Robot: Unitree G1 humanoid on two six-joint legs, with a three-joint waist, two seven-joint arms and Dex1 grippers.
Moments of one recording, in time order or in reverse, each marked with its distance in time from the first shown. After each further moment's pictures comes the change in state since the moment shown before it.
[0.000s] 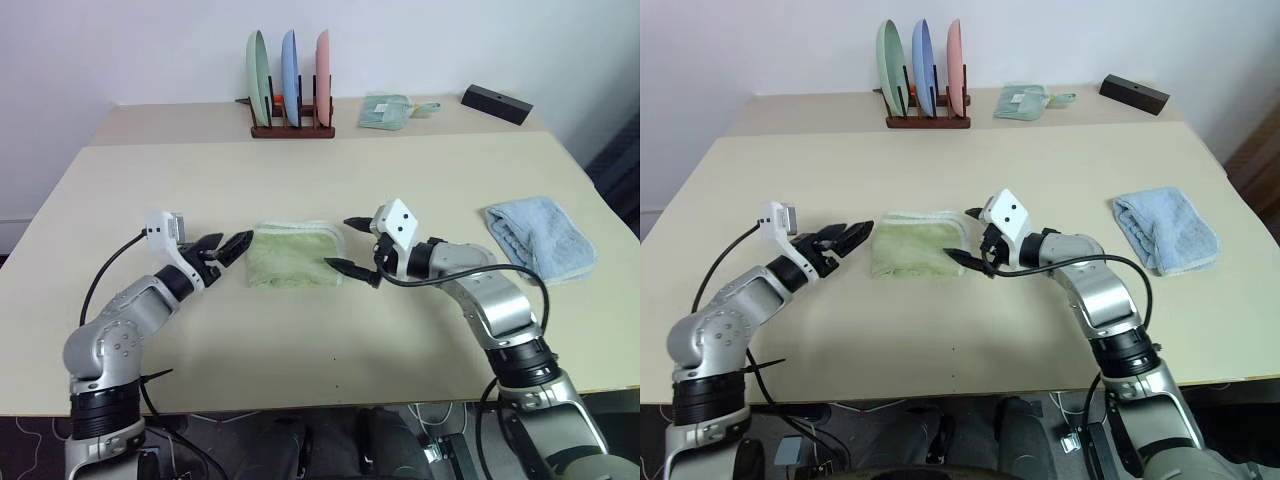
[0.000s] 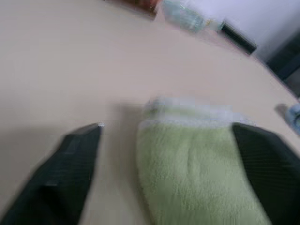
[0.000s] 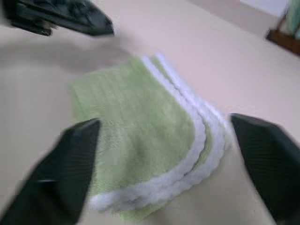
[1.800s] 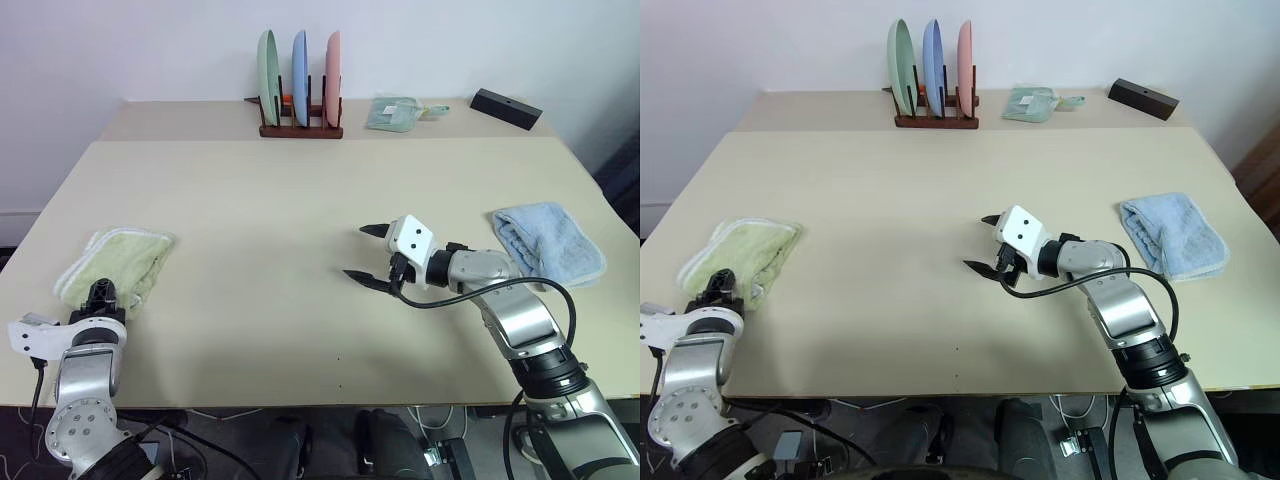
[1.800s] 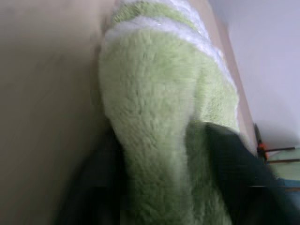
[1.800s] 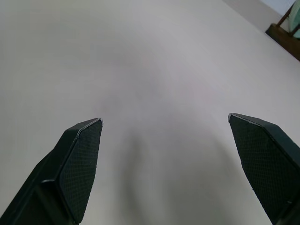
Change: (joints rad) left arm 0.178 -0.344 0.504 -0.081 -0.460 -0.403 0.723; right arm 0.061 -0.076 0.029 0.040 -0.091 -0.154 0.011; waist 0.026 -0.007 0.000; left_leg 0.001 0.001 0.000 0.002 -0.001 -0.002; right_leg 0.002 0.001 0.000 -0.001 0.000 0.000
